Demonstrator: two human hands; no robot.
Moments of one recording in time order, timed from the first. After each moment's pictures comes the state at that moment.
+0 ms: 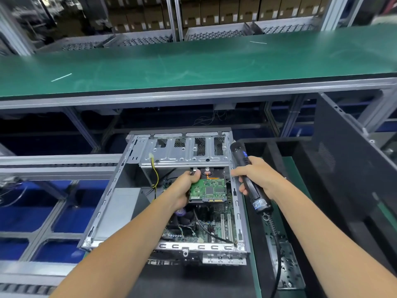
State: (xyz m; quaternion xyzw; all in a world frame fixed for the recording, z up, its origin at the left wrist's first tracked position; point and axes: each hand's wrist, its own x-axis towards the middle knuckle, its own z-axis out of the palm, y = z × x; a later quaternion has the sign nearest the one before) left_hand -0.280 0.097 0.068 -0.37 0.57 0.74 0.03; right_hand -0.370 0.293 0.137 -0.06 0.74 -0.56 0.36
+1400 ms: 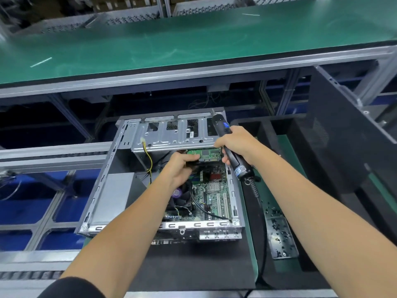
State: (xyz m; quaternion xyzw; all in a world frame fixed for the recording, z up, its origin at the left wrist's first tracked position) left_hand -0.292 0.097 0.067 -0.30 0.48 0.82 -0.02; right_hand -0.378 0.258 0.143 -0.10 0.79 -0.51 0.32
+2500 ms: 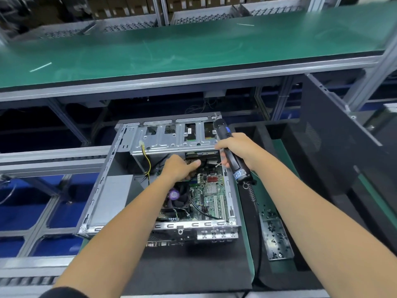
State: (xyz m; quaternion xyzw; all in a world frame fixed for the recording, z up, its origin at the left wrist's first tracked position) left_hand -0.284 0.097 0.080 -0.30 0.87 0.40 0.04; right_hand -0.377 0.273 0.138 -0.08 0.74 -0.58 0.34
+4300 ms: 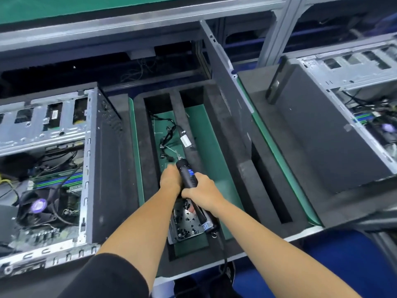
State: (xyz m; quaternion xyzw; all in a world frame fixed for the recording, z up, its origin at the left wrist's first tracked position) left_hand -0.384 0.354 -0.063 -0.37 0.84 0.37 0.14; right_hand -0.359 0.478 -0.007 0.02 0.75 -0.54 0.38
